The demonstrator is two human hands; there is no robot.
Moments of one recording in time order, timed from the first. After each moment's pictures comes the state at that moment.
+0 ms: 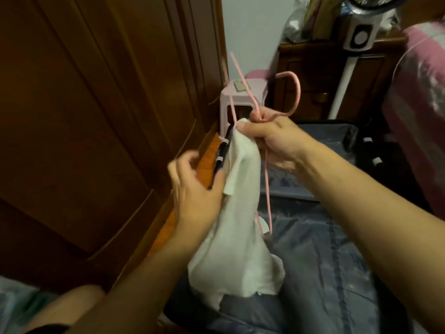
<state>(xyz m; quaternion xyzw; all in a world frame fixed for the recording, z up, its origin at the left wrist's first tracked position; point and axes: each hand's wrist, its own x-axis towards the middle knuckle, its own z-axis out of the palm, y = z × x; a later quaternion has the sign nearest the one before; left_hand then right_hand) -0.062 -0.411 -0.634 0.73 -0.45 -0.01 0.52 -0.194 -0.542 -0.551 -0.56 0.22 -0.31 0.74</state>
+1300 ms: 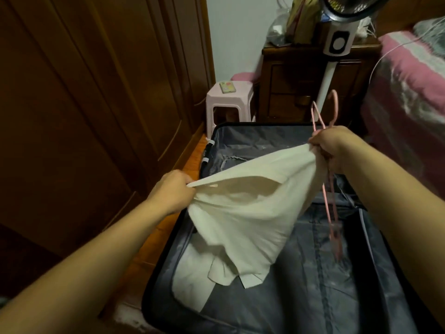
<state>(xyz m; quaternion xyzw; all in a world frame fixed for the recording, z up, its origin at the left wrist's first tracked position) -0.007 -0.451 -0.637 0.82 -0.54 -0.14 0.11 -0.307 -0.634 -0.602 -0.49 0.64 -0.35 0.49</state>
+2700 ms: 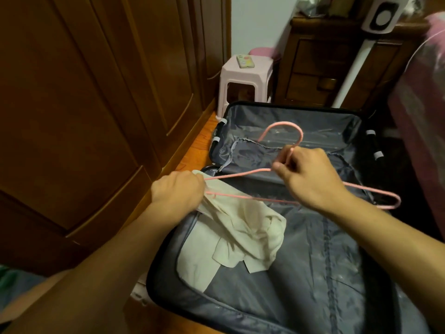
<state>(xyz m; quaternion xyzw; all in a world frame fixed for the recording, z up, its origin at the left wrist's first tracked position) -0.008 -0.427 -0.676 0.89 -0.45 -0.08 0.05 -0.243 -0.520 -0.637 -0.87 0.40 -0.25 0.14</state>
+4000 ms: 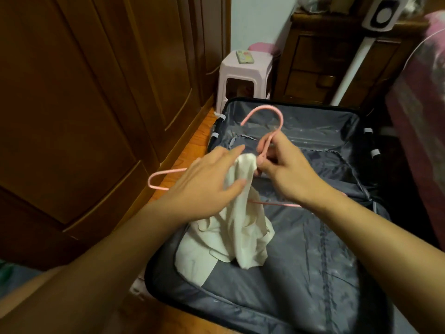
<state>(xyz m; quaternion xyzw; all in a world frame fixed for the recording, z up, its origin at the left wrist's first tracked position) -0.033 -0.415 -0.650 0.66 -0.72 -0.10 0.20 -0.211 -0.514 -0.645 -0.79 0.30 -0.31 0.43</state>
